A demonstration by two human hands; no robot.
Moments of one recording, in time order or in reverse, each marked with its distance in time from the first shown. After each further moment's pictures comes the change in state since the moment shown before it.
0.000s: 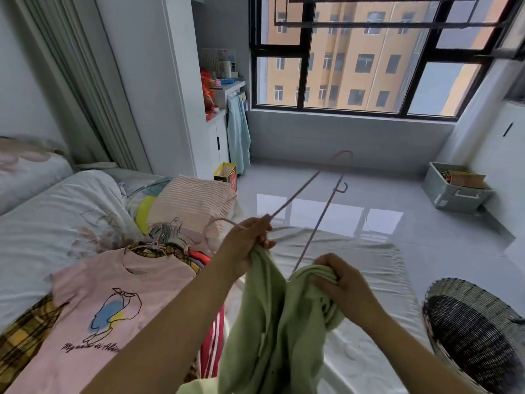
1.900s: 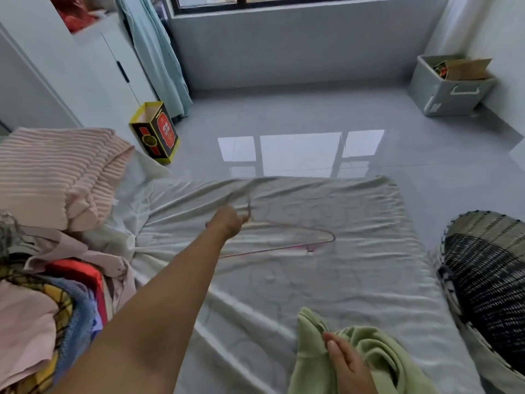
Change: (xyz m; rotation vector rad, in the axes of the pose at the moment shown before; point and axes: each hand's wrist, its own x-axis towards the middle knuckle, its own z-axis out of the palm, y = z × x) left_hand 0.385 -0.304 0.000 1.474 -0.008 -0.260; right_hand -0.021 0.456 0.078 0.379 0.281 0.800
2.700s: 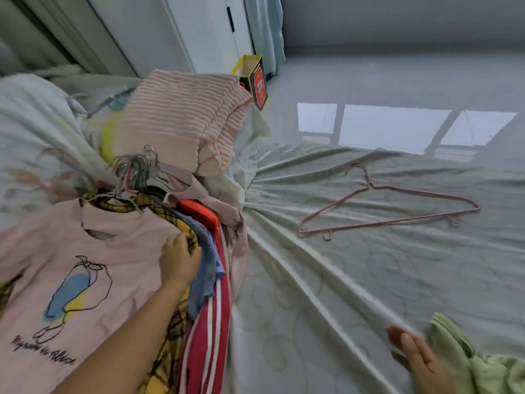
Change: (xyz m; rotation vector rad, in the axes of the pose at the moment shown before) left_hand -0.109 -0.344 -0.067 0.041 0.517 -0.391; right_hand -0.008 -0.016 0.118 0.187 -0.043 0.056
